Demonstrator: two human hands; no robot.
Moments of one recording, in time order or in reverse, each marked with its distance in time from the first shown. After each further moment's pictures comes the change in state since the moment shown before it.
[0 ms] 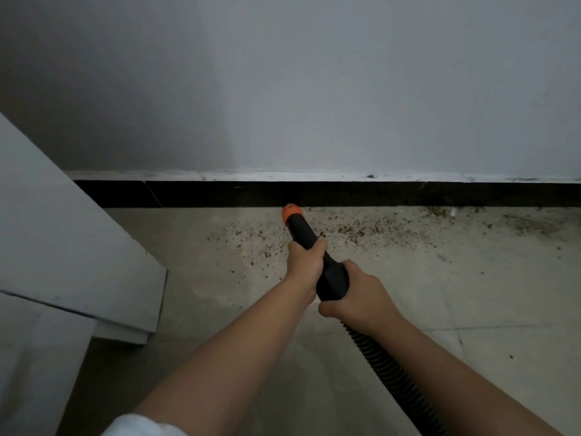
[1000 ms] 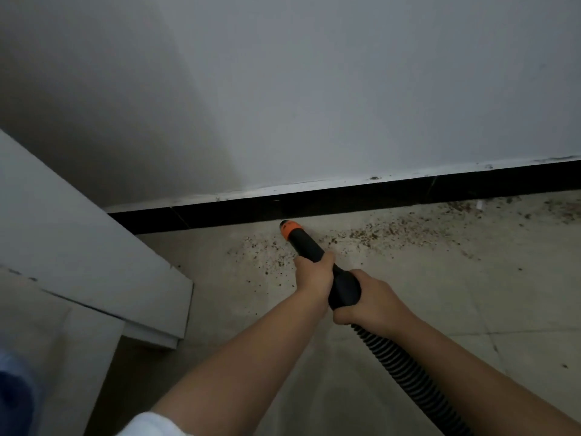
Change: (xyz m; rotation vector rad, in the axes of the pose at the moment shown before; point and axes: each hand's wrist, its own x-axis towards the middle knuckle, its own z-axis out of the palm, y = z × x) left_hand -0.019 -0.016 0.024 0.074 0.183 0.062; right_hand 0.001 0.036 -0.013 0.194 -0.145 -0.097
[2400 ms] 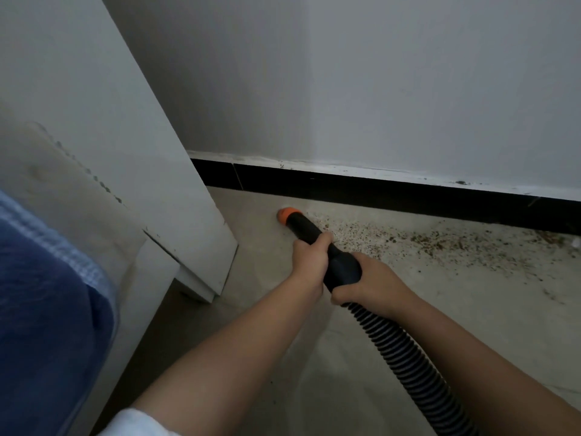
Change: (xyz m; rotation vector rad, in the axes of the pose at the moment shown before) left_hand 0.032 -0.003 -0.084 -0.304 0.110 0.008; right_hand 0.041 -0.054 0.051 -0.143 -0.149 -0.104
